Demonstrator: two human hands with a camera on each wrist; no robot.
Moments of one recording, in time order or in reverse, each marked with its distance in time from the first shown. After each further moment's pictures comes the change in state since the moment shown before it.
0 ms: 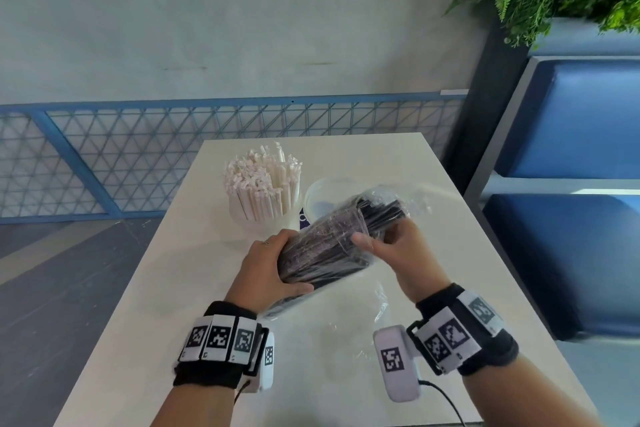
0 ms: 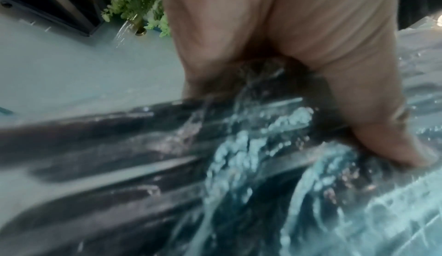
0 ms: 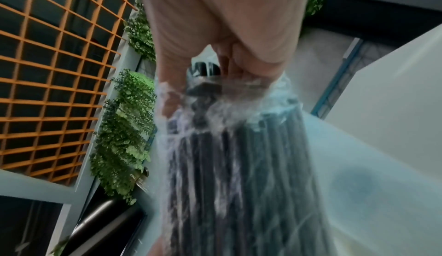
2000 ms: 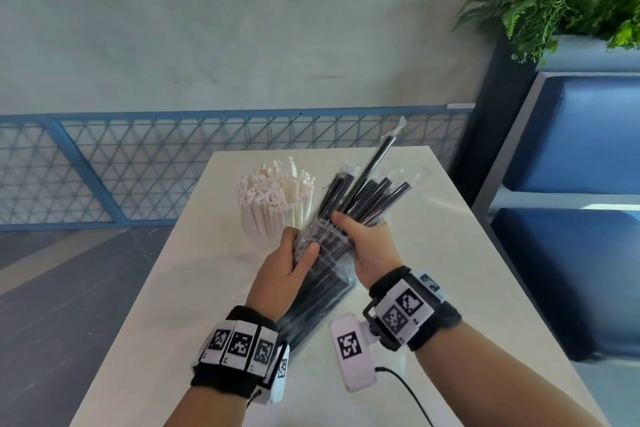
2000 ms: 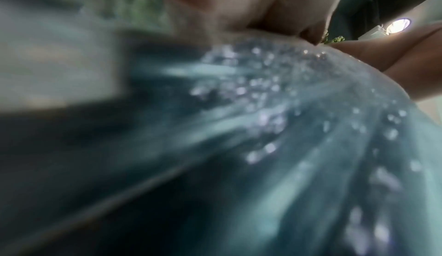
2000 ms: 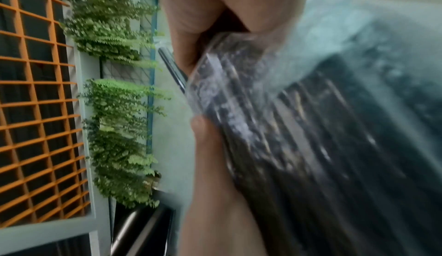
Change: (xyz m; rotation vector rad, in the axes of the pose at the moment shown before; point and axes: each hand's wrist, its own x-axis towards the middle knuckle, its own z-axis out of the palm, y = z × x) left_hand 0.003 0.034 -0.007 -0.217 0.128 0.028; right_hand 0.038 -0.018 0.066 0.581 0.157 0.253
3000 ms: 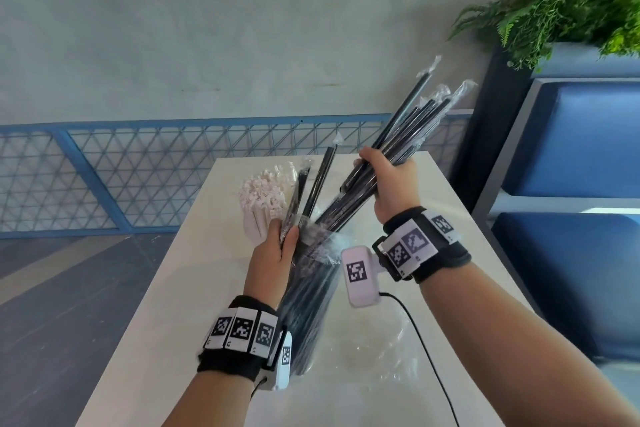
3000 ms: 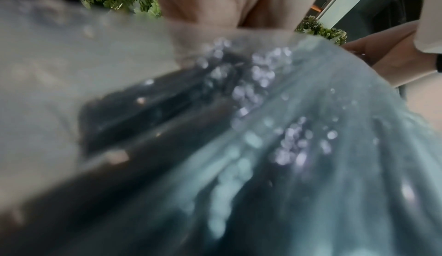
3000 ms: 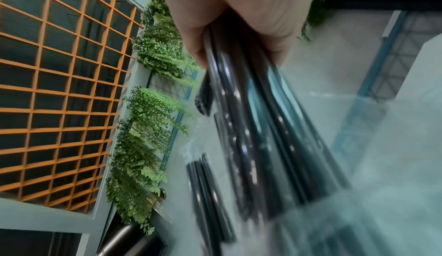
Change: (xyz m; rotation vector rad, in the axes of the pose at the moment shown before) left_hand 0.013 0.000 -0.003 0.163 0.249 -0.046; right_hand 0.027 -0.075 0.017 -0.110 0.174 -0.300
